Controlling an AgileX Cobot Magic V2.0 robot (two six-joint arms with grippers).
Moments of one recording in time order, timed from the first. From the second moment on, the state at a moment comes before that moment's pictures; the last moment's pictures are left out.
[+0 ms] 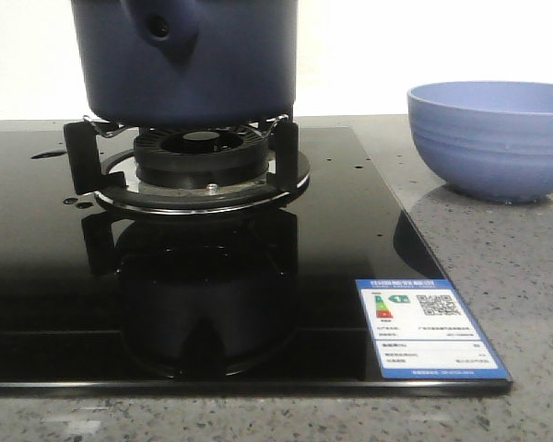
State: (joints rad) left arm 0.02 0.00 0.00 -0.07 0.06 -0.05; right arm -0.11 -0.01 0.01 -0.12 0.15 0.13
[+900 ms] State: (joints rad) left arm 0.02 0.00 0.00 -0.27 0.06 -0.05; right arm -0.11 -0.01 0.01 0.09 0.12 0.13
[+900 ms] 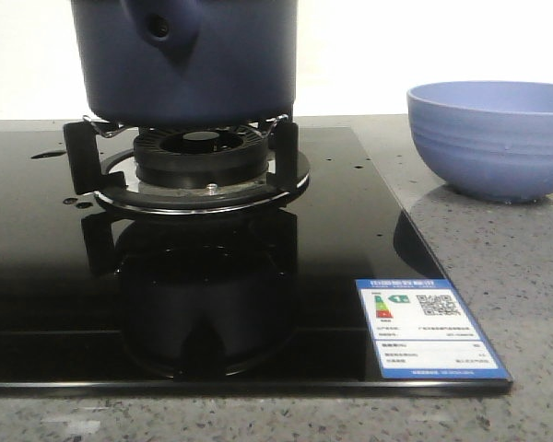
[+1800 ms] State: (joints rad) left arm -0.04 0.22 -0.49 -0.55 0.48 0.31; right arm 0.03 0.29 -0.42 0.39 0.50 -0.16
